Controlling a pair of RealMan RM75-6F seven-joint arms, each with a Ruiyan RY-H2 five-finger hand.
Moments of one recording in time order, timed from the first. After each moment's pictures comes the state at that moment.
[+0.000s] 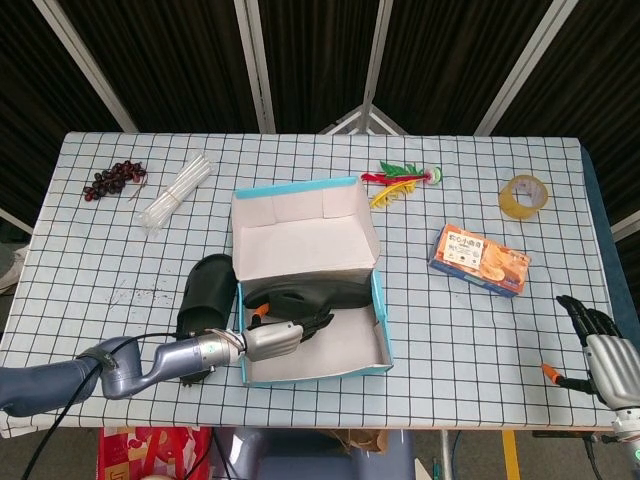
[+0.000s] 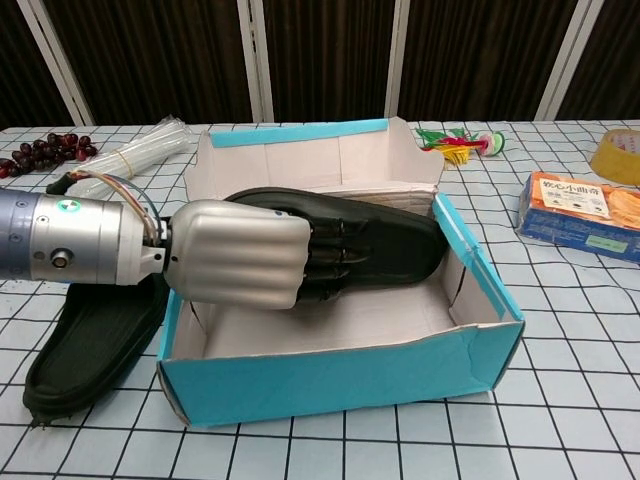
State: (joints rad) left arm -0.97 -1.51 -0.05 -1.36 2.04 0.71 1.14; right arm 0.10 -1.01 0.02 -1.58 -1.50 1.35 0.28
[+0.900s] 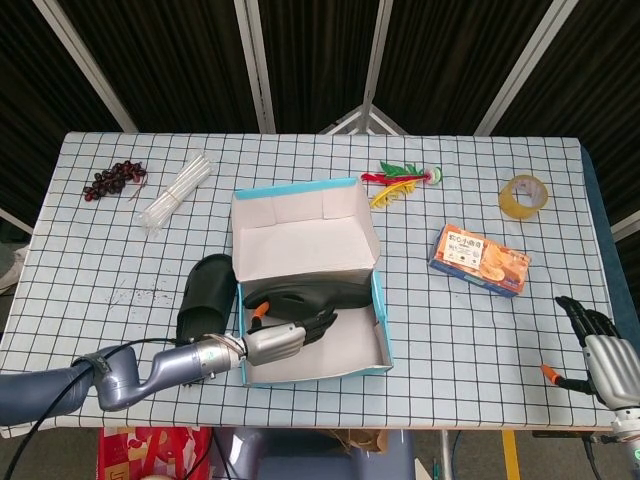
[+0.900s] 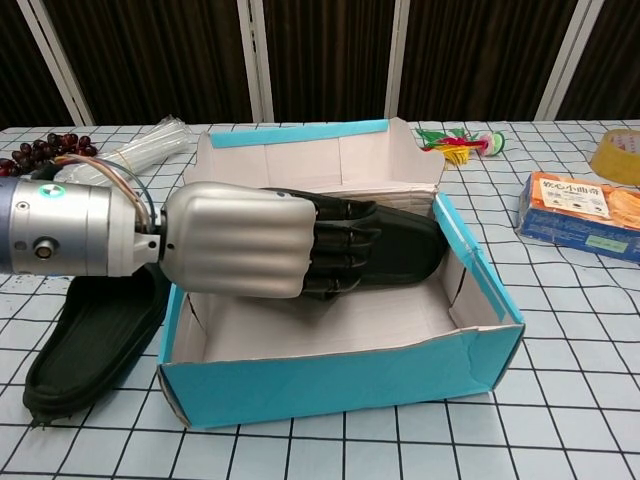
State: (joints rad) left arm -0.94 -1.45 -0.09 -1.52 1.95 0.67 1.28; right arm 0.10 -1.01 0.01 -1.59 -1.49 1.34 0.28
